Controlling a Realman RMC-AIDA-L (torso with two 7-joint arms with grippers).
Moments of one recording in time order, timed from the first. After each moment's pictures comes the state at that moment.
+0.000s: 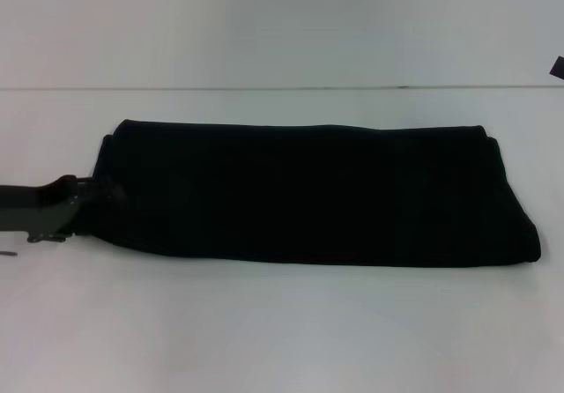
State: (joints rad) left arm -0.66 -1.96 0.38 0.59 2.53 1.26 -2.61; right arm 0.60 1.95 -0.17 -0.58 -2.04 -1.39 1.75
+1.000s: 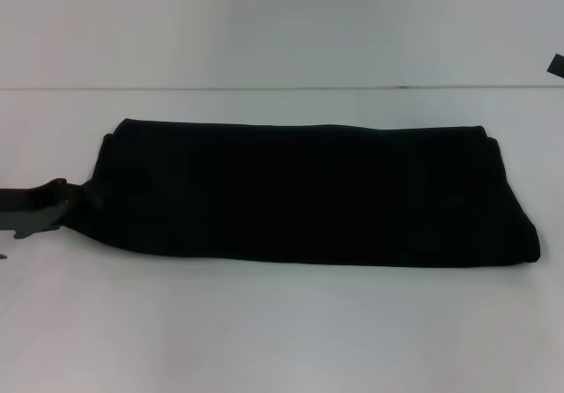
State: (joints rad) left arm -0.65 -1.97 0.38 0.59 2.53 1.18 -2.49; right arm 0.61 1.95 -0.18 -0.58 -2.04 -1.38 1.75
